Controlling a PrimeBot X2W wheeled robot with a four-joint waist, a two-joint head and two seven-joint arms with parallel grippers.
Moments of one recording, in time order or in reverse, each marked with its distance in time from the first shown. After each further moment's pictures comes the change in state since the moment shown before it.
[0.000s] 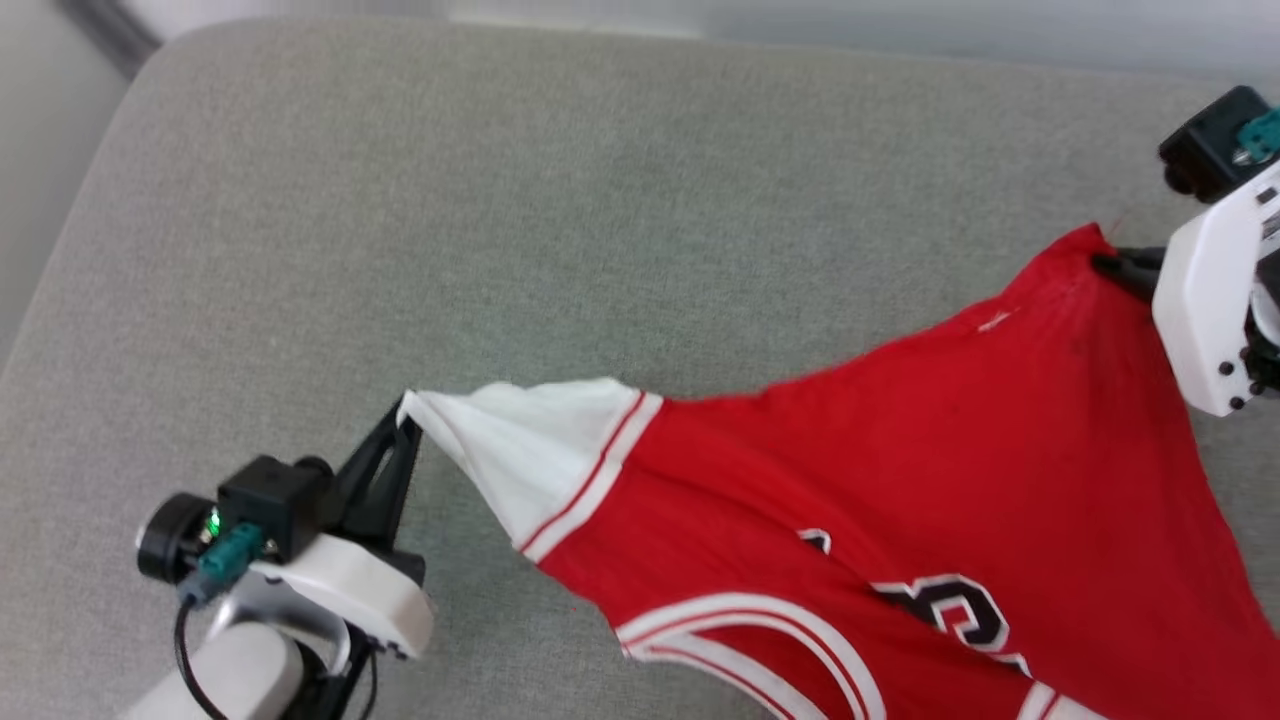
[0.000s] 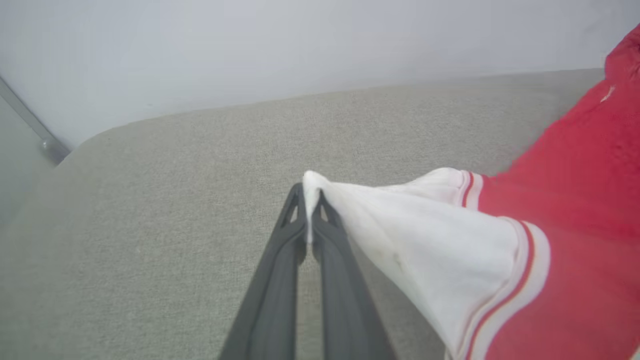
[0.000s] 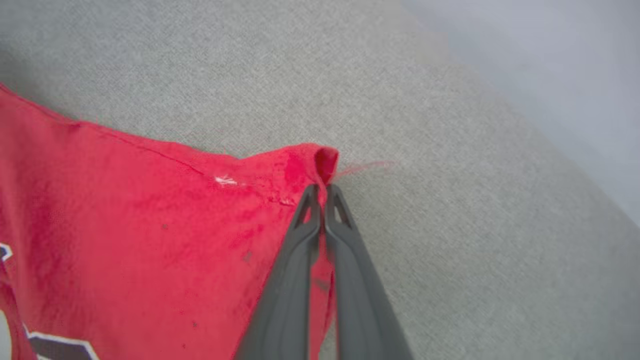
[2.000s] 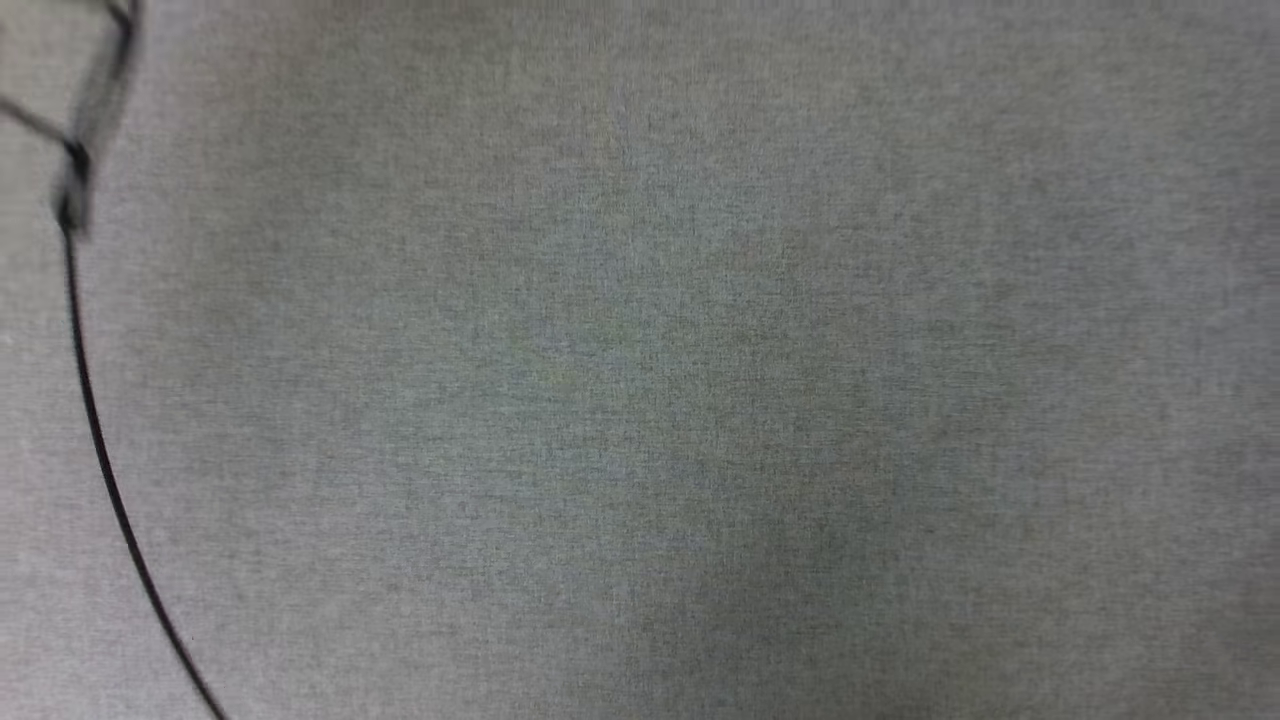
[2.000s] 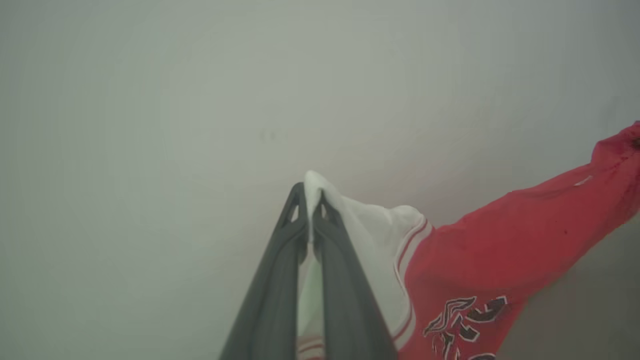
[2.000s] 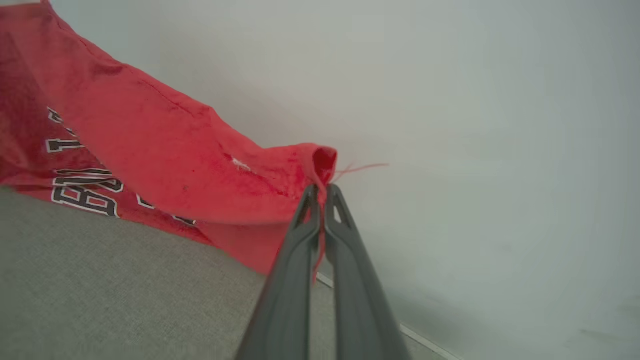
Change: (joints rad) left arm -1.182 -0.109 0.060 0.639 0.039 -0.394 0.034; right arm -0.673 0.302 0.012 0.516 -0.239 0.000 -0.495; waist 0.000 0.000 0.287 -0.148
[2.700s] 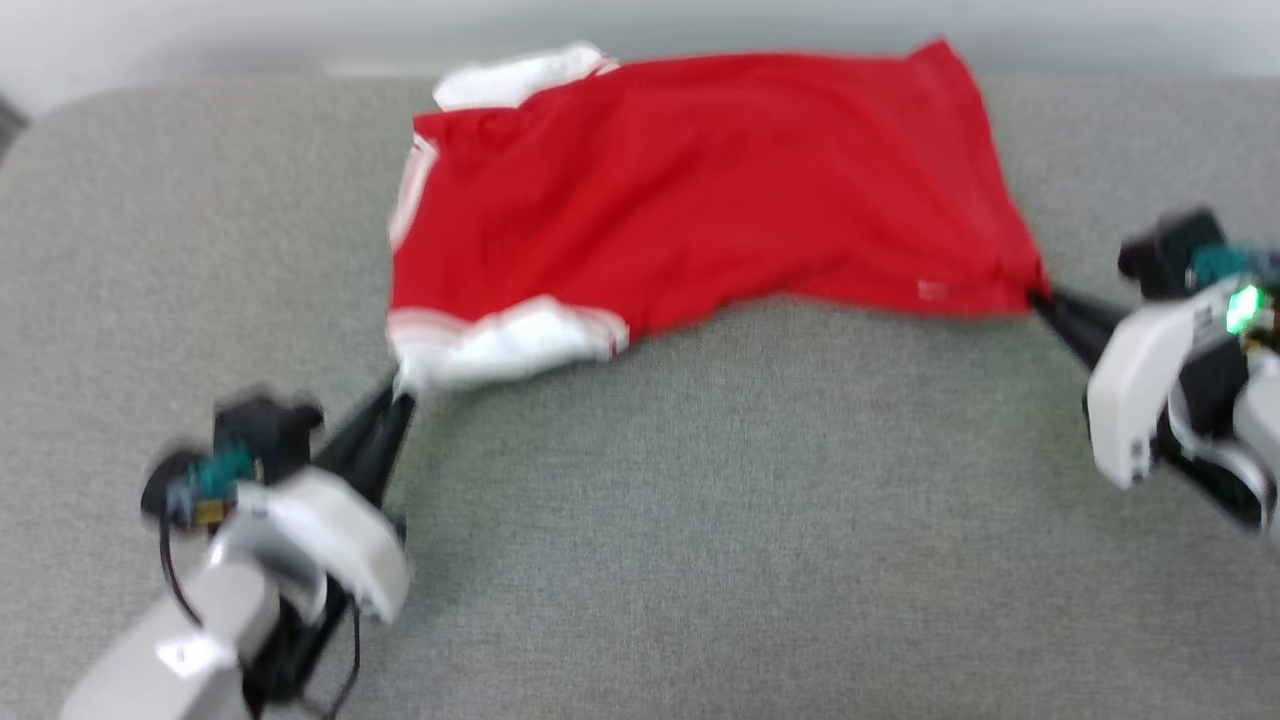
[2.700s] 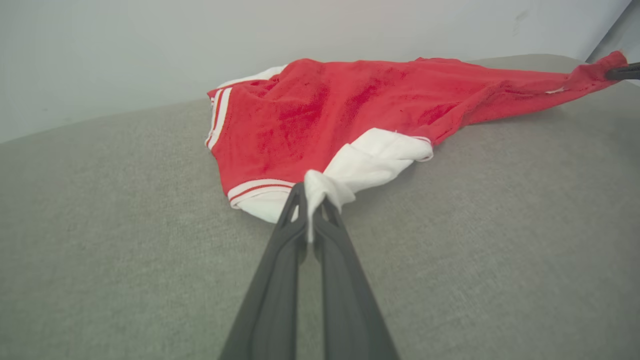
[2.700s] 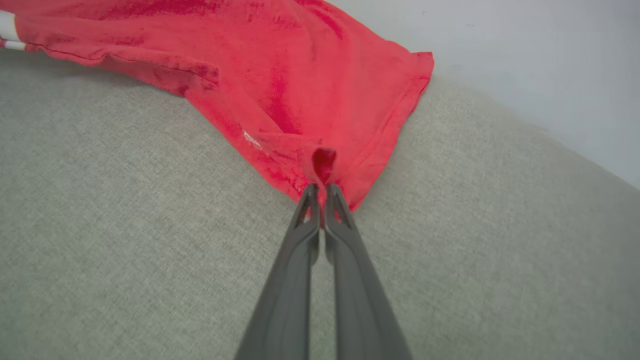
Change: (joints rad) left arm 0.996 0.096 -0.110 -0.382 -0.124 0.172 -0.025; right arm 0.706 -0.155 0.181 -0.152 0.219 0.000 -0.125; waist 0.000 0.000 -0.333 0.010
